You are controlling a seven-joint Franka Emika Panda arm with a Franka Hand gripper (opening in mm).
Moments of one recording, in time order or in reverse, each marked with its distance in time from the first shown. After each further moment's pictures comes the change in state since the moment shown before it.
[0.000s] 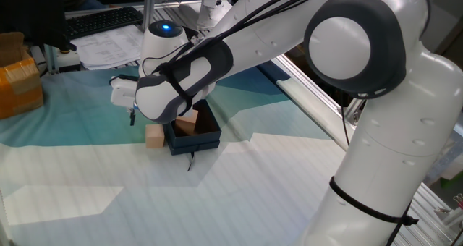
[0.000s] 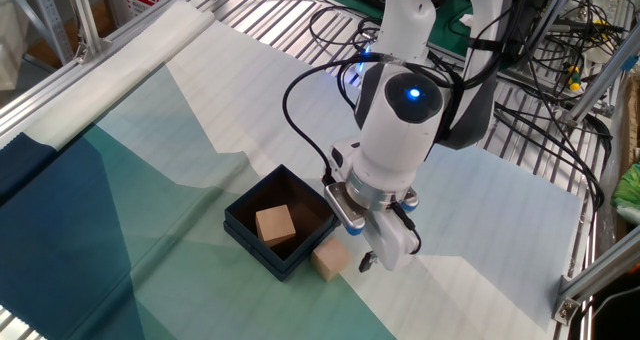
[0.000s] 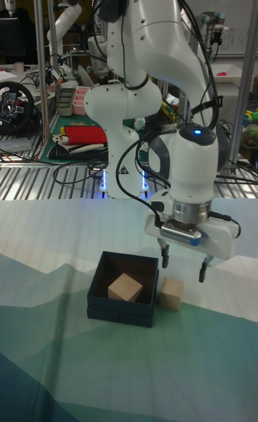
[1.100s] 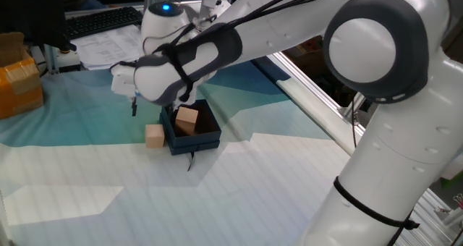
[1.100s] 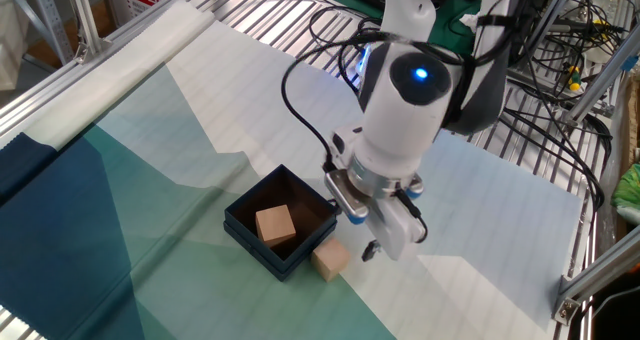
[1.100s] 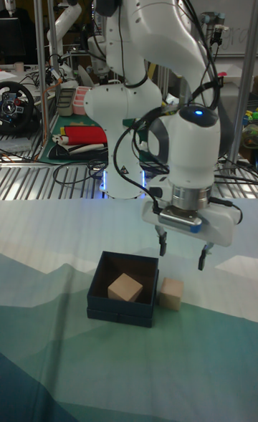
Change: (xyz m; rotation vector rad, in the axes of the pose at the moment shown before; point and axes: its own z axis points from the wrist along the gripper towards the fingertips) arm -0.007 -0.001 -0.038 0.022 0.024 -0.020
